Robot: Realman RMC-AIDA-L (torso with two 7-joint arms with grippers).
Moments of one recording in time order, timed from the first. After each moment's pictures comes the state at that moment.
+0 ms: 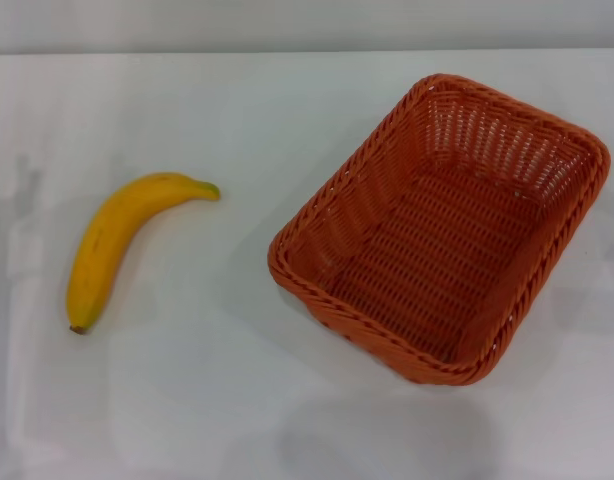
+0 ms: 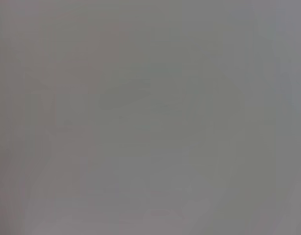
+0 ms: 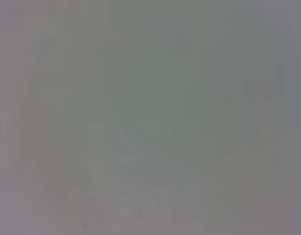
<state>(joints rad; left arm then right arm) -0.46 -2.08 2.77 0.11 -1.70 1.23 -0.32 0.44 2.02 -0.37 0.05 2.30 1.33 -2.87</state>
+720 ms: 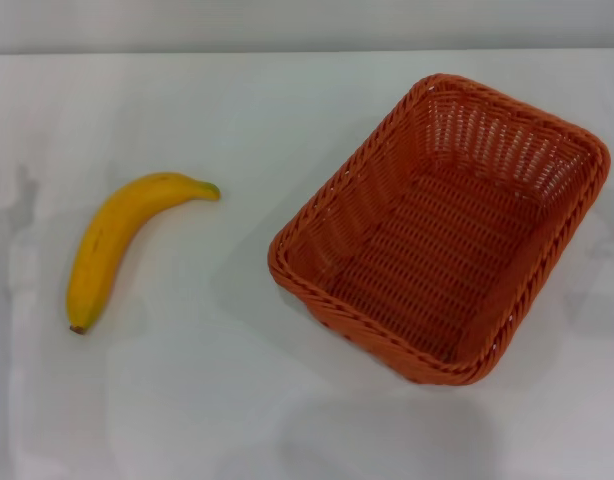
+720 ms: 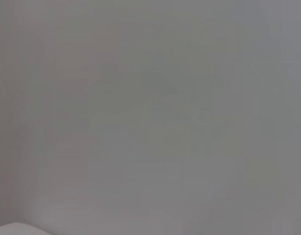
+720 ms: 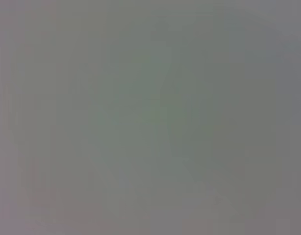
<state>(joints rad) -0.43 -2.08 2.77 0.16 -1.70 1.24 -0.34 0.43 2.01 -0.43 0.00 2.30 1.39 -2.66</state>
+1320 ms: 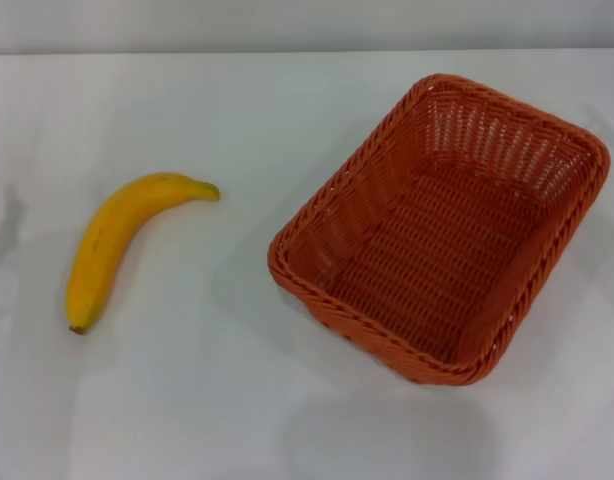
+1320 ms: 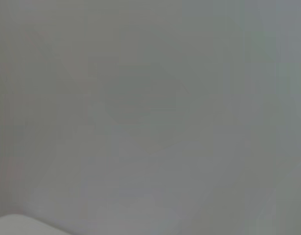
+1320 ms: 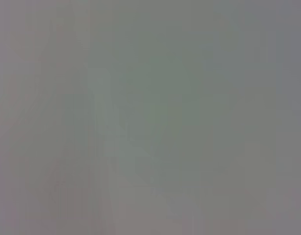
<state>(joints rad) -0.35 -2.08 2.78 0.09 -1.56 1.29 -0.47 0.36 1.98 -0.89 -0.76 2.00 1.07 -1.88</state>
